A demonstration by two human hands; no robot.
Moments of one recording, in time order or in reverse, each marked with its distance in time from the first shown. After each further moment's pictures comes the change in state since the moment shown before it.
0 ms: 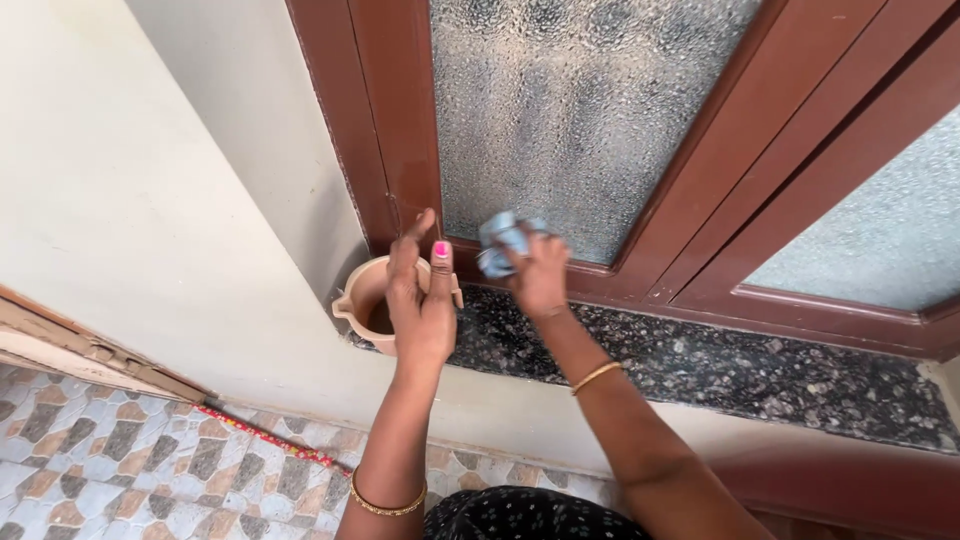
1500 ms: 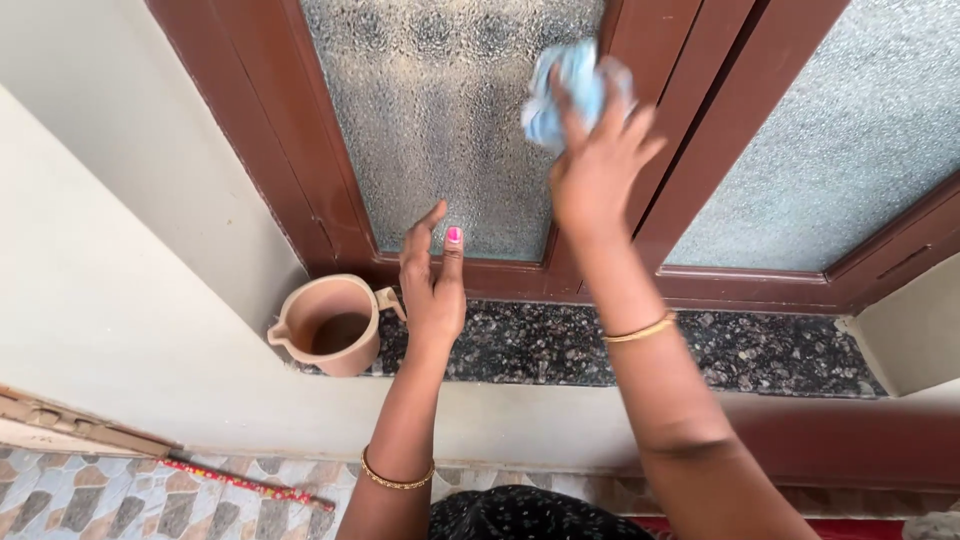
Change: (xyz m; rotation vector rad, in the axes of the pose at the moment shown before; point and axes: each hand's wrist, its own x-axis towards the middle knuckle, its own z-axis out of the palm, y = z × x) left_hand -0.004 0.018 0.087 0.025 -0.131 0.050; right_hand 0.094 0.057 -0.224 -0.352 0.411 0.240
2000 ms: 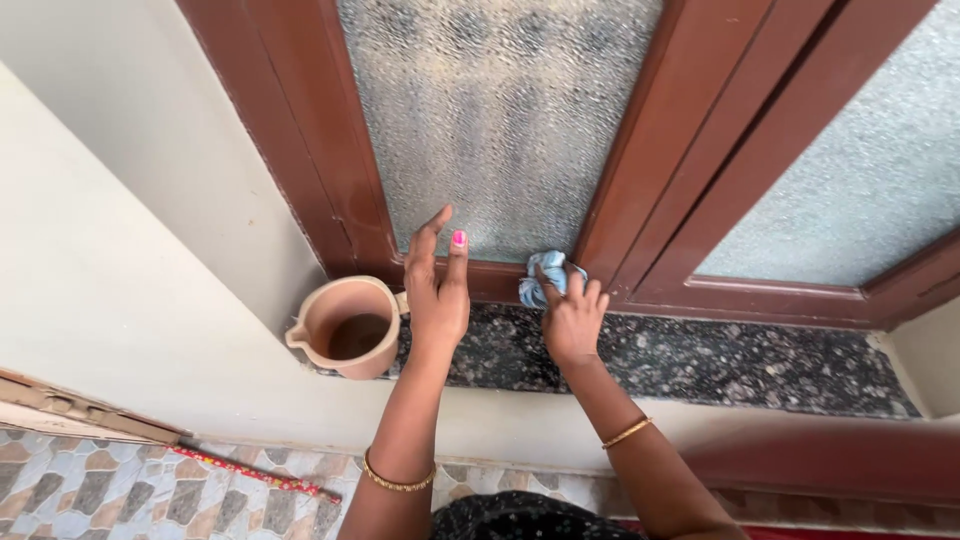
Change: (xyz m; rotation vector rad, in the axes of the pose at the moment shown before) left_hand 0.014 -0.024 -0.016 0.002 0.005 -0.052; right_hand -0.218 -0.001 0.071 0.084 -0.468 -0.019
